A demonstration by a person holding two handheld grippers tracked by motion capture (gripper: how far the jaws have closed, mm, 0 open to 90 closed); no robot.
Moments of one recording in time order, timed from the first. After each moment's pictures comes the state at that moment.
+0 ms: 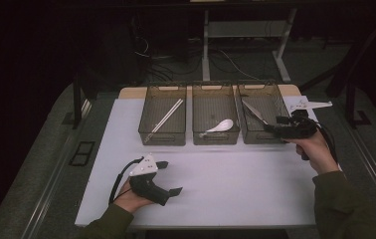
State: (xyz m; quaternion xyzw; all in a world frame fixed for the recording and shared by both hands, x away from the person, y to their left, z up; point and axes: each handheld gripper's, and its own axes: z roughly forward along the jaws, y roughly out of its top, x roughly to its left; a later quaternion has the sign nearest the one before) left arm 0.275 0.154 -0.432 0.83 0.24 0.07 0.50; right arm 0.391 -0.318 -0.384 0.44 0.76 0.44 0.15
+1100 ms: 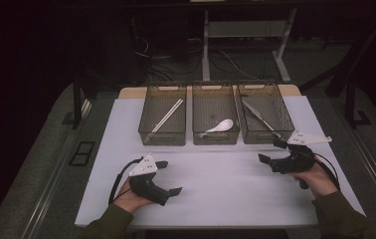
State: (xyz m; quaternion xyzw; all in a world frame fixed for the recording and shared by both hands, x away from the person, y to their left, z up) left arm 0.275 0.155 -0.431 0.83 0.24 0.08 0.50; right arm 0.310 -0.297 -0.412 0.38 0.78 0.46 0.17
